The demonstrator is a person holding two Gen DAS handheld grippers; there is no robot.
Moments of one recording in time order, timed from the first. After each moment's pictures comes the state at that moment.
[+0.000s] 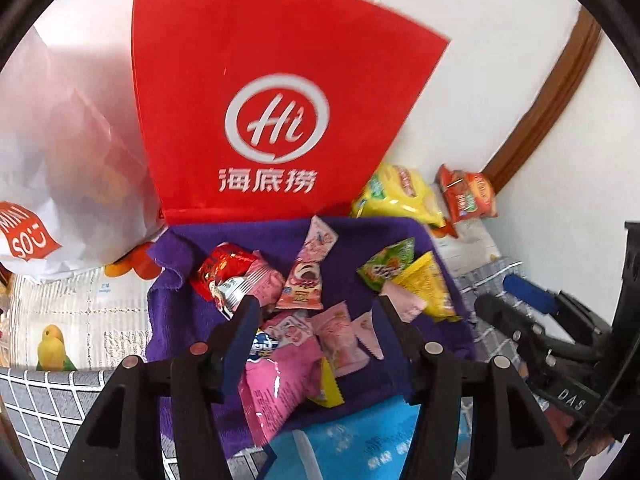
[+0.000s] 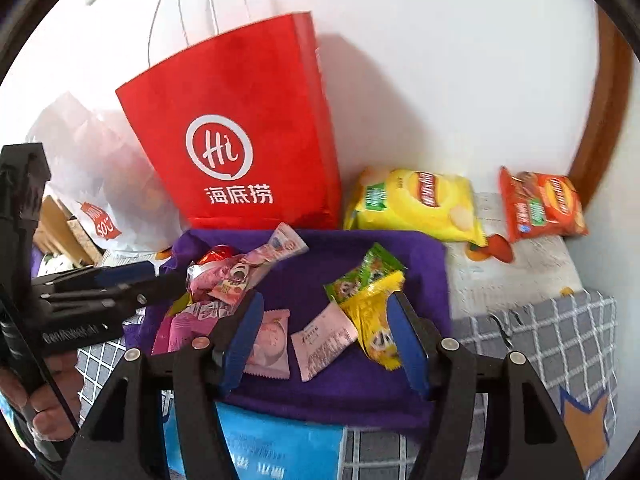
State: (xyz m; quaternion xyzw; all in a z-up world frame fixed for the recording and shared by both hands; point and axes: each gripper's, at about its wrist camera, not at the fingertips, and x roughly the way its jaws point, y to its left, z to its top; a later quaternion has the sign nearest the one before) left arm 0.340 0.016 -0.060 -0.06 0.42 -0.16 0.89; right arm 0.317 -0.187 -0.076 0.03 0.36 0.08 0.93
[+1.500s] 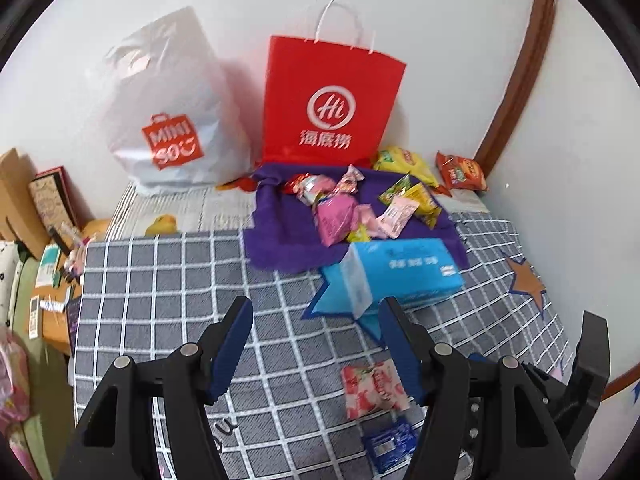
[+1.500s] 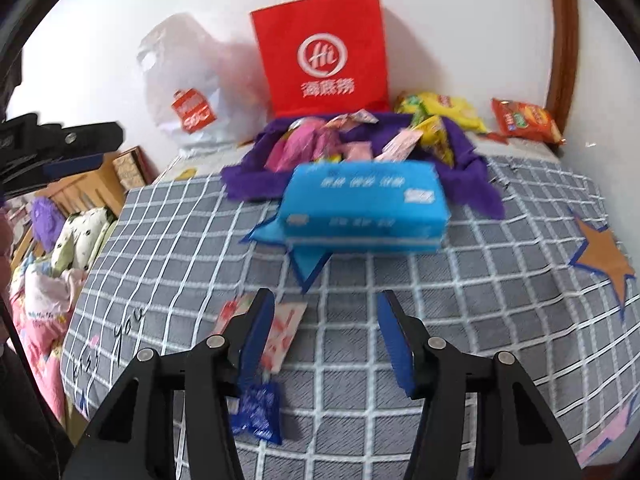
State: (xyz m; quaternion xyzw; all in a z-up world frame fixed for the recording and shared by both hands) left arm 0.106 0.094 -0.051 -0.04 0.38 -0.09 0.92; right arm 0.072 -0.118 -0.168 0.02 0.37 0.13 0.92
